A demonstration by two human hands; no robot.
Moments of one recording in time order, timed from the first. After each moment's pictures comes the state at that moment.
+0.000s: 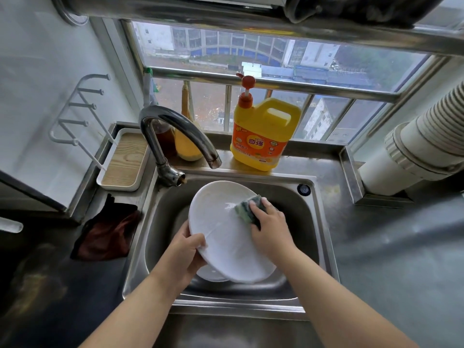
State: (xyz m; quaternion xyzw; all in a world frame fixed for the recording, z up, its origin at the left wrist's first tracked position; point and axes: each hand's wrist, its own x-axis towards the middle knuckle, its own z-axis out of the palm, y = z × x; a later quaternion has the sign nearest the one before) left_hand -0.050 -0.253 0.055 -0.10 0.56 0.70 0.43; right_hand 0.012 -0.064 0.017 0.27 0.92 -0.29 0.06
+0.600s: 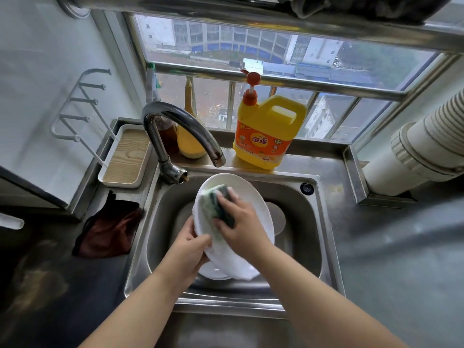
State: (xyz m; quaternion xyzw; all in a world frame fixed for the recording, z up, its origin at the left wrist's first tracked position) left_hand -0.048 -0.252 0.058 -0.04 0.55 0.72 0.42; right_hand -0.015 -0.112 0.037 0.14 0.90 -0.40 -0.02
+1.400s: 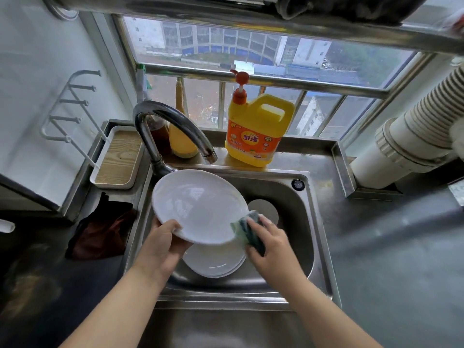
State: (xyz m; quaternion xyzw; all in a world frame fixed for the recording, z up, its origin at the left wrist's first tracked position) left_hand -0.078 -0.267 0.036 -0.22 0.46 0.79 0.34; right_hand 0.070 -0.093 0.030 0.25 0.90 -0.35 0.00
